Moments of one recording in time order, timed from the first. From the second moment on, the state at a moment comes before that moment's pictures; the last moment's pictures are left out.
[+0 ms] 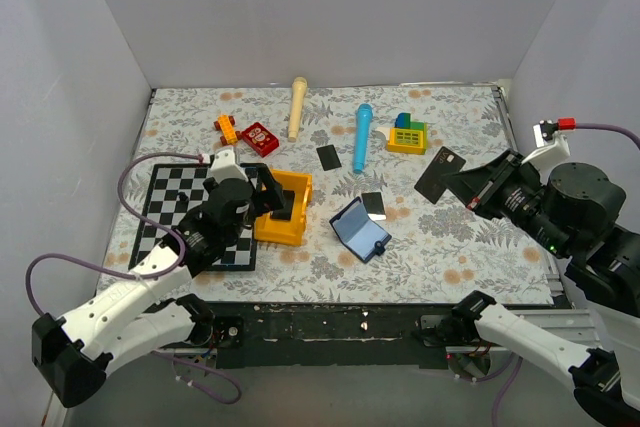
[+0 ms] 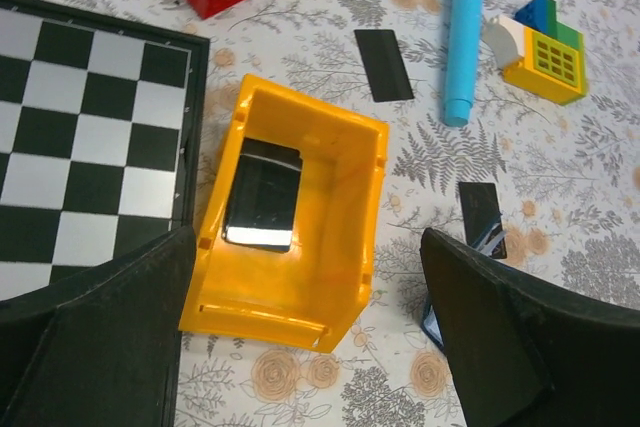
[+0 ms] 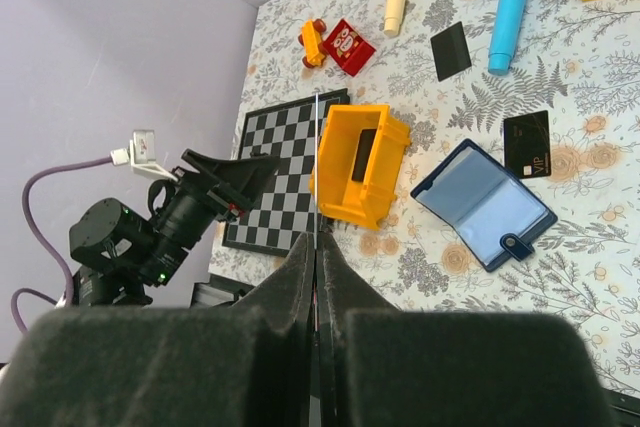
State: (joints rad) left arm -0.73 0.86 0.72 -0.34 -0.55 -0.67; right arm 0.70 0.77 1.54 -1.06 0.16 0.86
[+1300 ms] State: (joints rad) left arm -0.76 1.64 1.05 0.01 0.40 -0.17; right arm 0.70 0.69 1.46 -1.00 0.13 0.83
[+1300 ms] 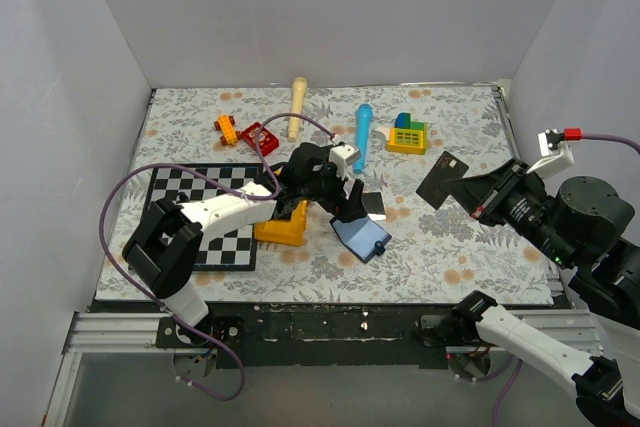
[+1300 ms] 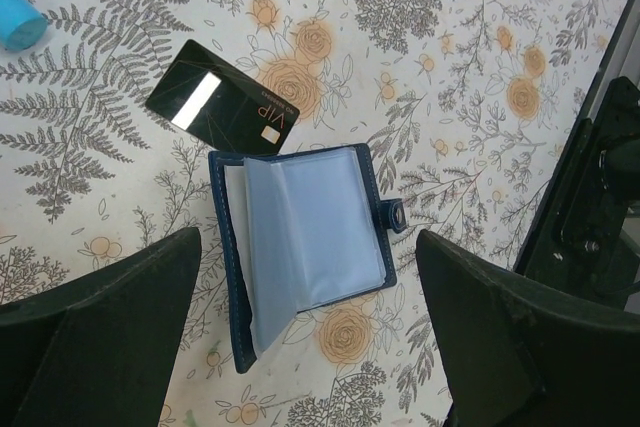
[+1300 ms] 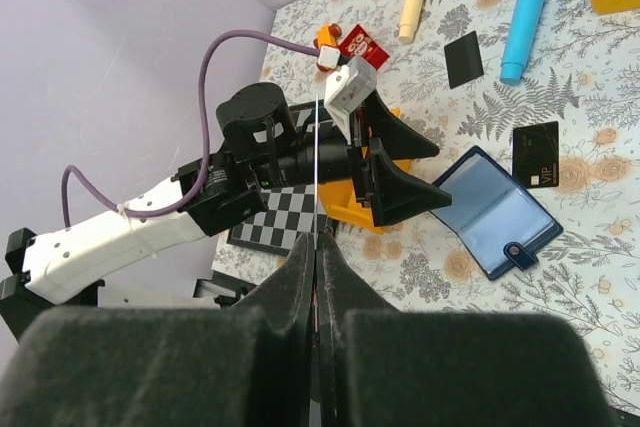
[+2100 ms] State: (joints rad) left arm -0.78 1.70 1.08 -0.04 0.41 -0.12; right arm 0.70 0.63 1.39 -1.00 0.12 0.83
